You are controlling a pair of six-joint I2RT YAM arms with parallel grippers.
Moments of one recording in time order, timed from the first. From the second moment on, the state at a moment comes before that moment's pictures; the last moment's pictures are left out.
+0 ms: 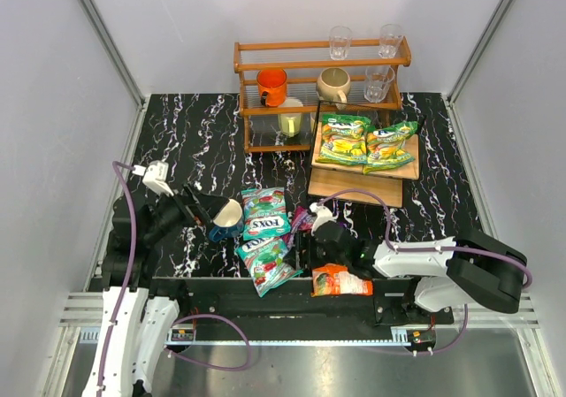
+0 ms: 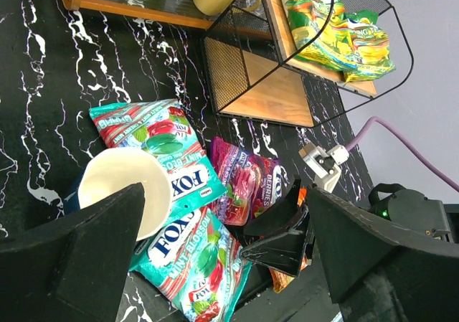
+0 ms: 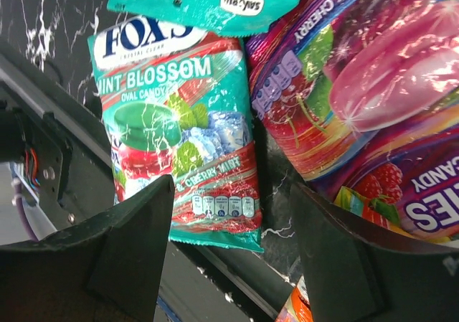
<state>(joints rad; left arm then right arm) -0.03 0.47 0.65 -0.48 0.56 -0.56 1.09 1.35 0.43 0.27 0.02 0.82</state>
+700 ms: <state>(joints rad) -0.03 0.36 0.61 -0.48 0.55 -0.57 1.36 1.62 0.37 0.78 0.44 1.10</state>
